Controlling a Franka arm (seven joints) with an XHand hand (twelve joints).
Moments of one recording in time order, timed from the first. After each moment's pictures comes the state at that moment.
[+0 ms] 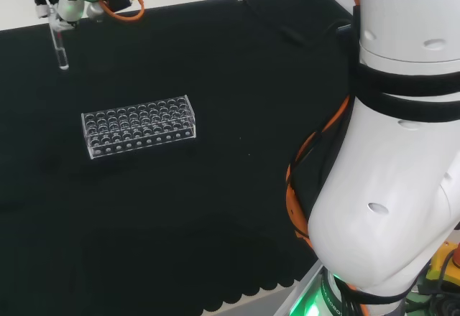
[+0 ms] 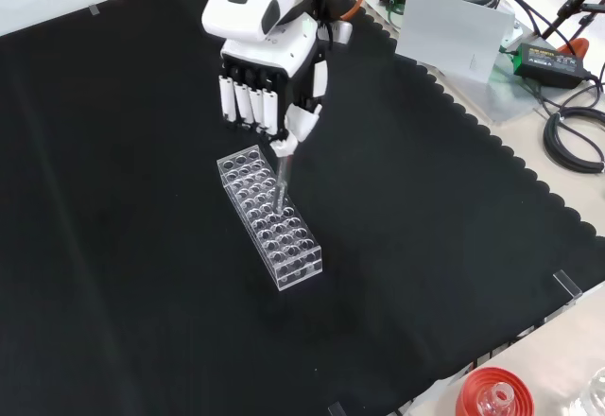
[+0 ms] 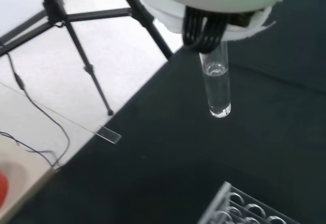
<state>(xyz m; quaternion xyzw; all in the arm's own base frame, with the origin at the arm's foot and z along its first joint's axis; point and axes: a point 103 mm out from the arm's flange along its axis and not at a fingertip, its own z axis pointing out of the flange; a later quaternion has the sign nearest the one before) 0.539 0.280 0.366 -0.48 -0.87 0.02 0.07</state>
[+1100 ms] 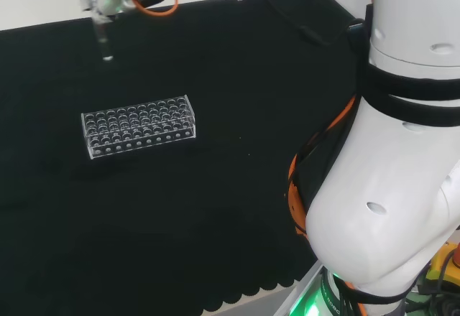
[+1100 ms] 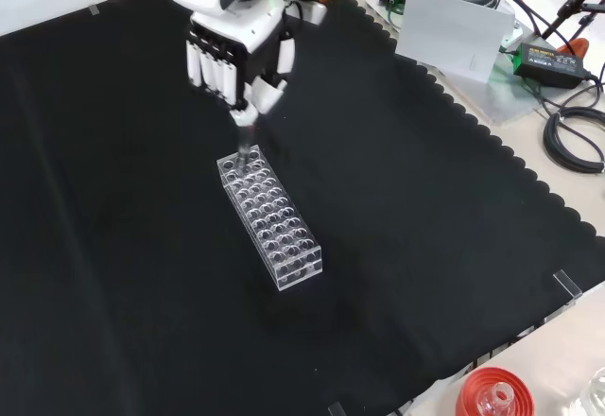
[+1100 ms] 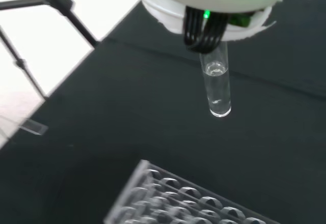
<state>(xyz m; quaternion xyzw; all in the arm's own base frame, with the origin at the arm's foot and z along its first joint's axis) 0.545 0.228 0.365 -0.54 -0.84 0.04 0.05</state>
